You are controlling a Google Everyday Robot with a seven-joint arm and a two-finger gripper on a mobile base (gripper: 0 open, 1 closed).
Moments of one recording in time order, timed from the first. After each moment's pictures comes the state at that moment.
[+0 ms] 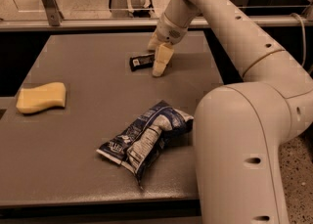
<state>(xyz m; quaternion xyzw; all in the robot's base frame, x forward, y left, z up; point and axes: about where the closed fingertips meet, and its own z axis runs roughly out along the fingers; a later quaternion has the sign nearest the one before) 0.723 -0.016 0.822 -0.71 0.66 0.13 0.19</state>
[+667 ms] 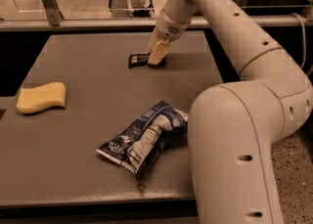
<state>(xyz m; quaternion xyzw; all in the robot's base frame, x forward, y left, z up) 0.723 -0.016 0.836 -0.71 0.66 0.13 0.19</state>
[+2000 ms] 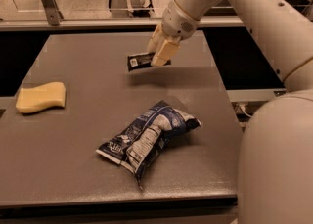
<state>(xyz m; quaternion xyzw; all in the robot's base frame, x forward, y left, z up) 0.638 -0.015 0.889 -0.75 0.60 0.18 0.22</state>
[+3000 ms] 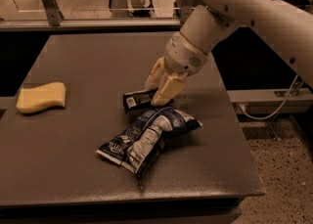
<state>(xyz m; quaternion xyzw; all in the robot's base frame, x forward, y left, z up) 0.509 -0.014 0.866 -0.75 0.59 0.25 0.18</state>
